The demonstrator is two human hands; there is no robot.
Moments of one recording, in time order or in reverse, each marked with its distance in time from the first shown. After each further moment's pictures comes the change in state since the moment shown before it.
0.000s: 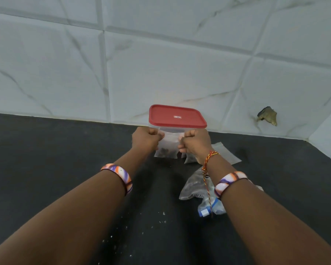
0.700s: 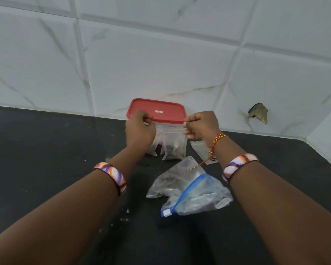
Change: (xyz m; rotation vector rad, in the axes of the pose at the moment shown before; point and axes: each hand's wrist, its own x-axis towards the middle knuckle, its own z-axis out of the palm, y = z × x) left_hand -0.015 0.030 0.056 0.121 0.296 0.206; right_hand 0.036 -0.005 -0.080 -0.123 -0.018 -0.100
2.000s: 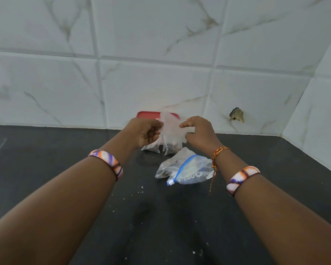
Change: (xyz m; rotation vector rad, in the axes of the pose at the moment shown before) left_hand -0.075 0.077 -0.080 -0.483 -0.454 -0.490; right_hand -0.129 -0.011 -0.034 -0.344 0.102 -0.495
